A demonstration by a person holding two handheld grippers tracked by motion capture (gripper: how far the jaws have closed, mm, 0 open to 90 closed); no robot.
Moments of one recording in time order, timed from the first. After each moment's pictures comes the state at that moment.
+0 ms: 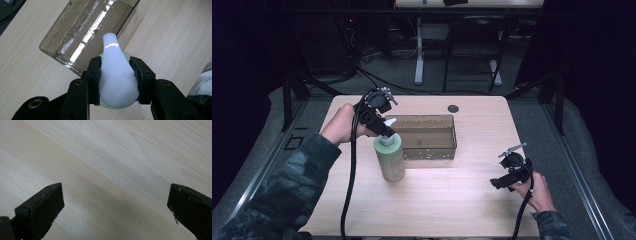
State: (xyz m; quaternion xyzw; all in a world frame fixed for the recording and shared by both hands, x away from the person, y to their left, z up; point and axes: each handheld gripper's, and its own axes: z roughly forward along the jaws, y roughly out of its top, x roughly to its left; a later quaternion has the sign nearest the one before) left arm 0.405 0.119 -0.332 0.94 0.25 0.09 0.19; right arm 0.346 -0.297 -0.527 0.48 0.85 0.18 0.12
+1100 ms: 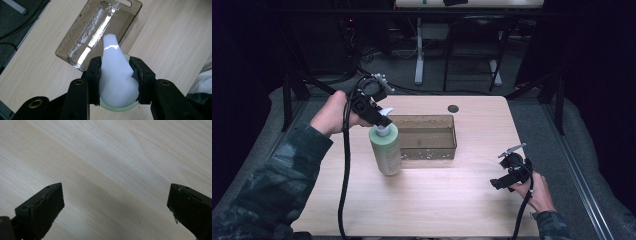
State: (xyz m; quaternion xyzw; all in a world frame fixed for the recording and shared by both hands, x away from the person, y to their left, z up) left arm 0.398 0.123 -0.291 0.94 0.24 0.12 0.20; right arm 0.346 -0.297 -0.528 0.47 0.86 0.17 0.13
